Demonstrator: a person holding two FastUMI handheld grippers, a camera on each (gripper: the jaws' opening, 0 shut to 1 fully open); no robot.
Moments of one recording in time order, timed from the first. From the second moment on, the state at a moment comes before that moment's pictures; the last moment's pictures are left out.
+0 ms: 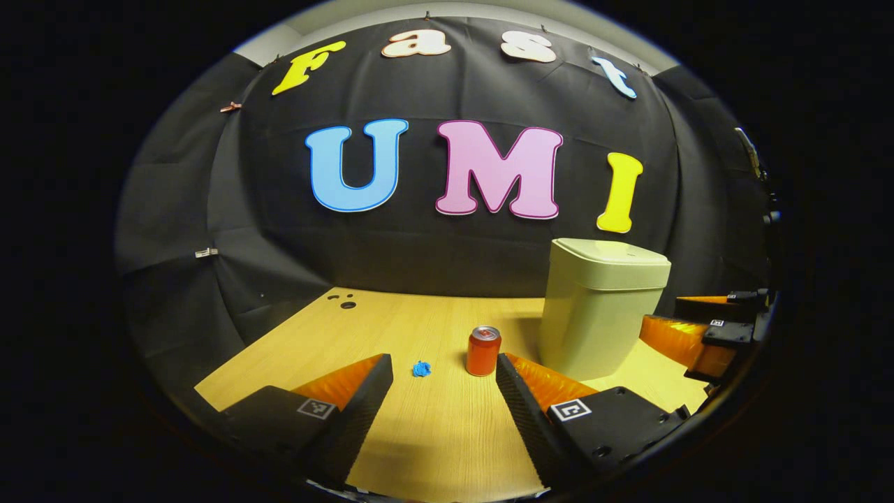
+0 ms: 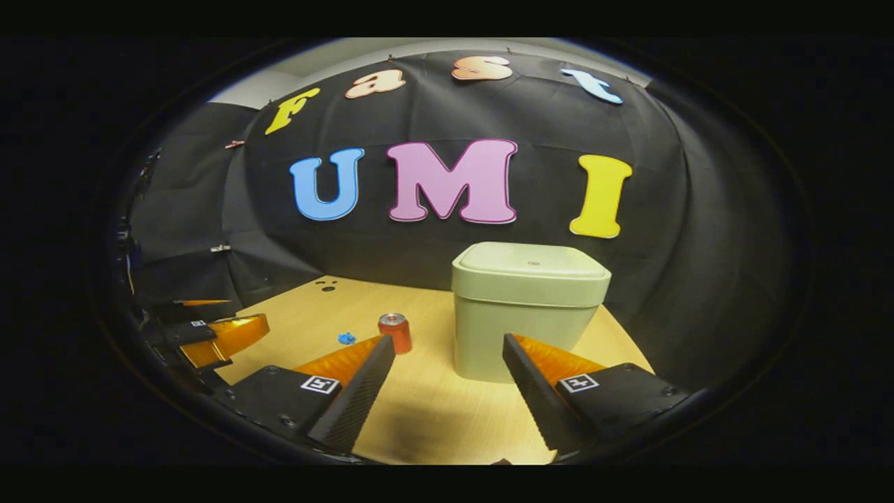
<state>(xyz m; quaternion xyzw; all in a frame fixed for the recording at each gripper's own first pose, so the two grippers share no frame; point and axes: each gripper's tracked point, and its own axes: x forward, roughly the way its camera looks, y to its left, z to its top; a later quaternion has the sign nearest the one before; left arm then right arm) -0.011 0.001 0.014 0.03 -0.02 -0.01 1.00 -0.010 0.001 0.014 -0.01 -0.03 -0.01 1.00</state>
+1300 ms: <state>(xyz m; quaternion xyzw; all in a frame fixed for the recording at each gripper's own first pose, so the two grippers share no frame) 0.012 0.017 0.005 0.04 0.00 -0.01 1.00 0.024 -0.010 0.042 -0.02 -0.01 -0.03 1.00</state>
